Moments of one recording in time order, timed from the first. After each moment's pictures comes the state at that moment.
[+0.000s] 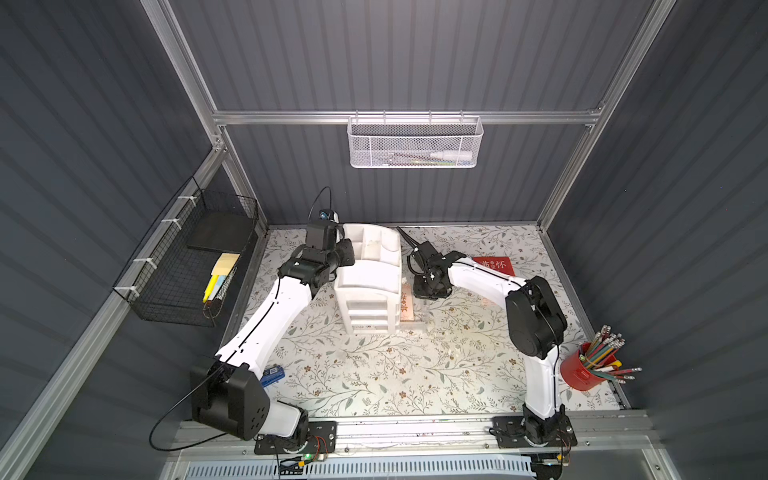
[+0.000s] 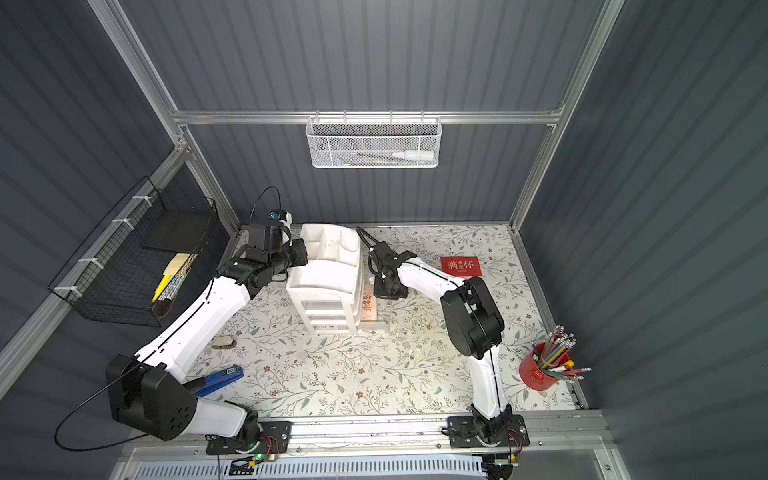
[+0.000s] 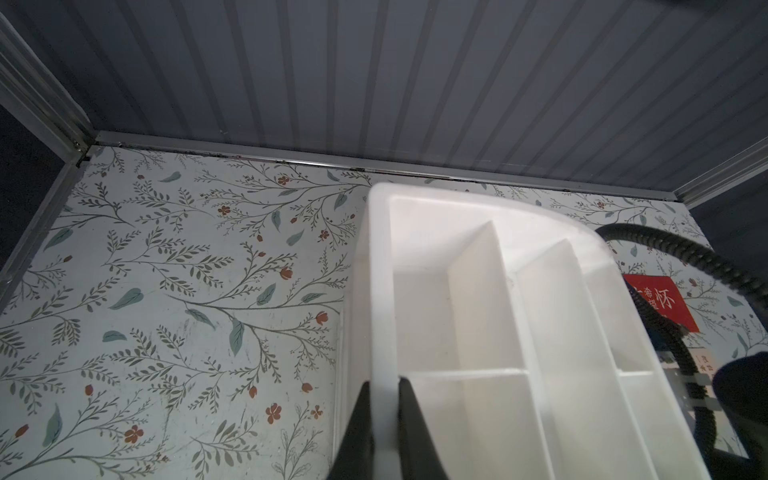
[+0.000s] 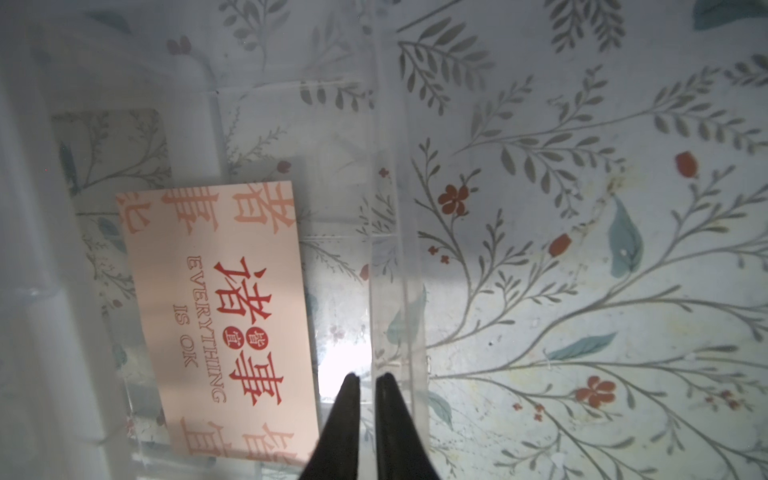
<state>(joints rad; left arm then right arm) -0.34 1.43 1.30 -0.45 -0.10 -0.30 0.60 2.05 1.59 -0.78 0.03 0.63</state>
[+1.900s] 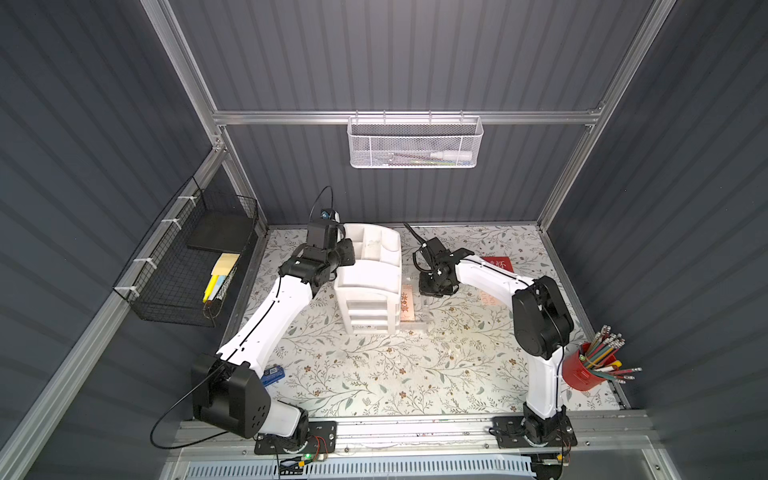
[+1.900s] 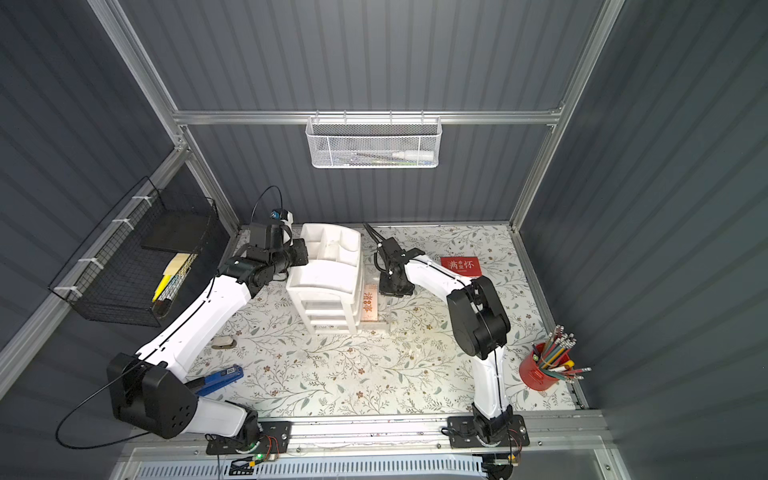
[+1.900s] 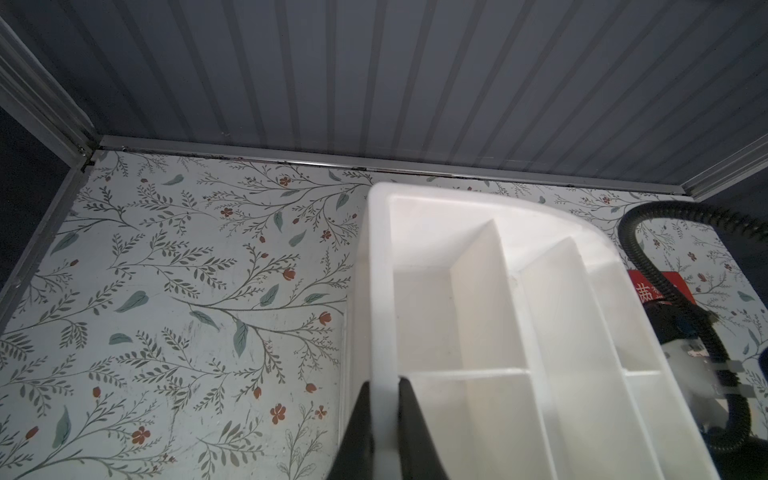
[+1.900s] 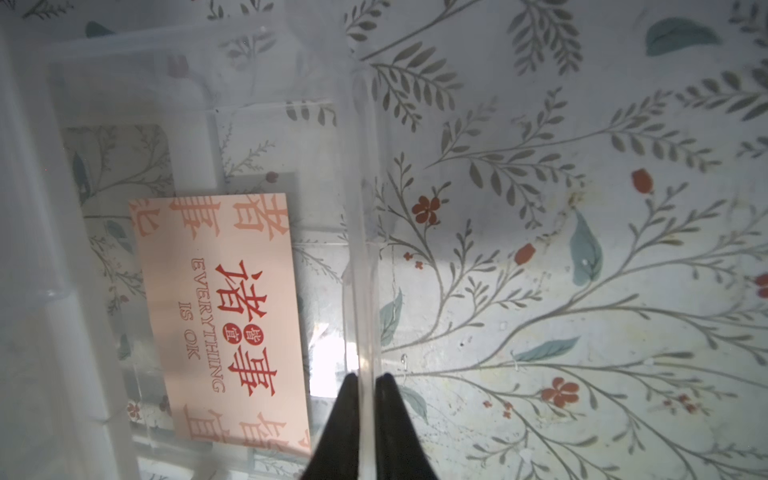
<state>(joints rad) -0.35 1.44 1.32 -0.46 -0.10 -0.28 0.56 2.02 1.57 -0.77 -0.02 0.59</state>
